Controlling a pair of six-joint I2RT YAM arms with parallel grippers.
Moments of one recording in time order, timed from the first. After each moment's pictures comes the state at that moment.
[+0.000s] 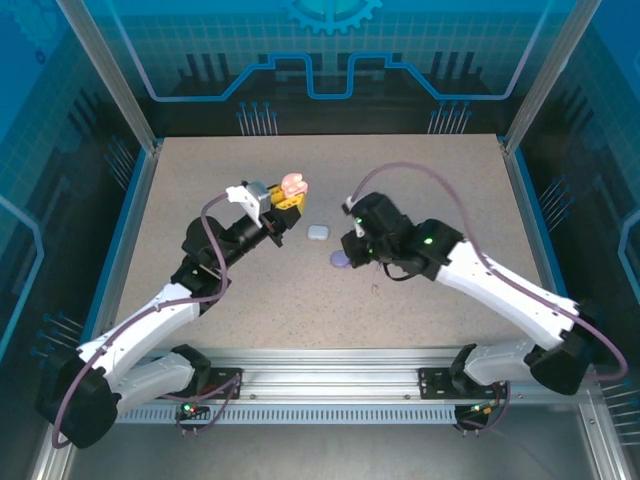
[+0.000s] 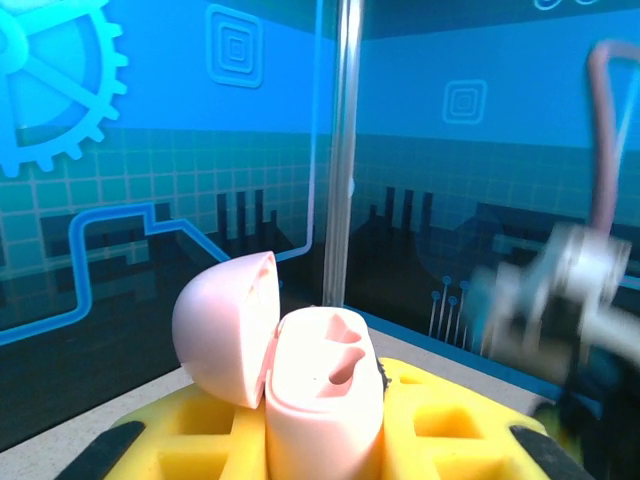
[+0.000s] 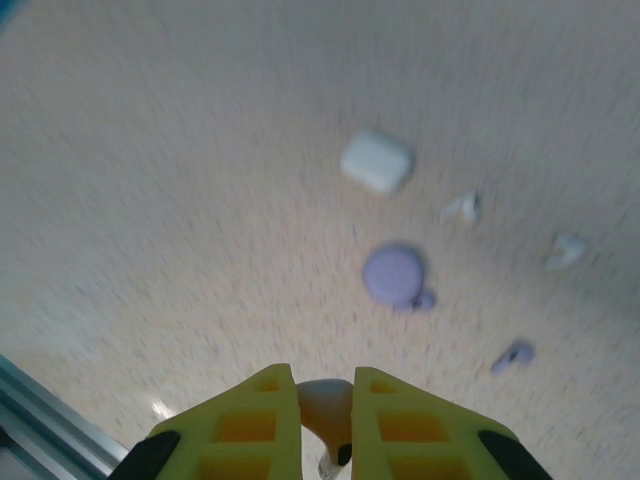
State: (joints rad) left arm -0.51 1.02 0.66 0.59 0.30 -0.10; right arm 0.86 1.28 1.34 -0.84 0.17 0.37
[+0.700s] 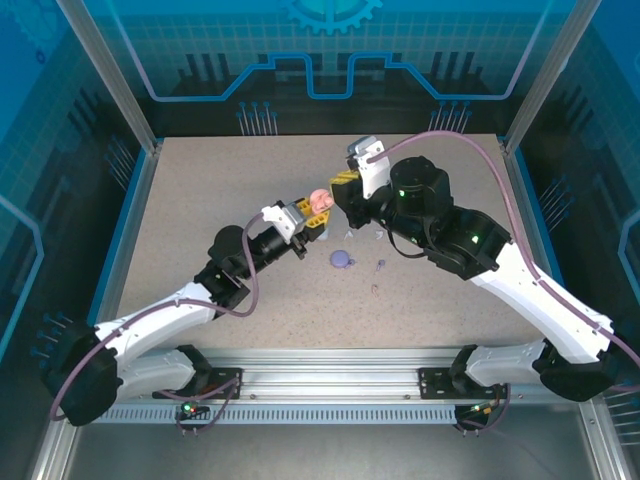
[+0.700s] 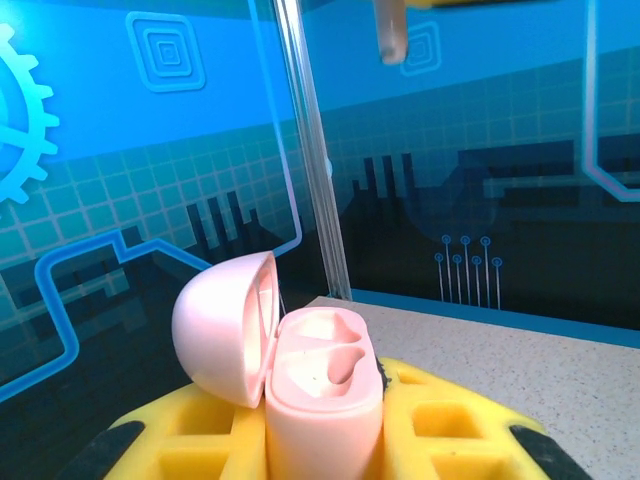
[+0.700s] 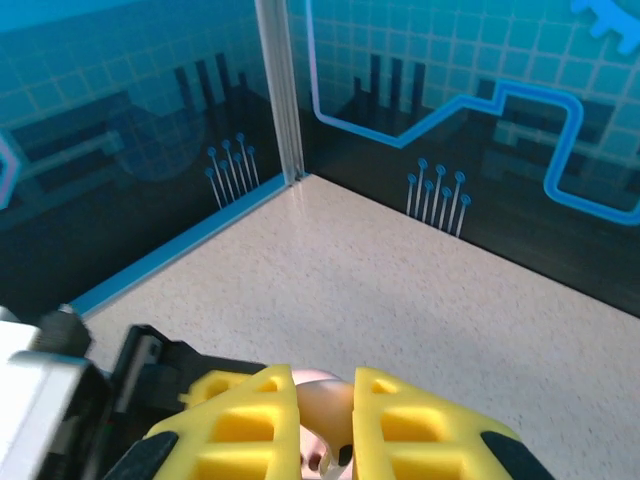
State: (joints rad) left arm -0.68 1.13 0.64 0.68 0.18 0.15; right arm 0.90 1.25 1.56 -0.58 0.17 0.11
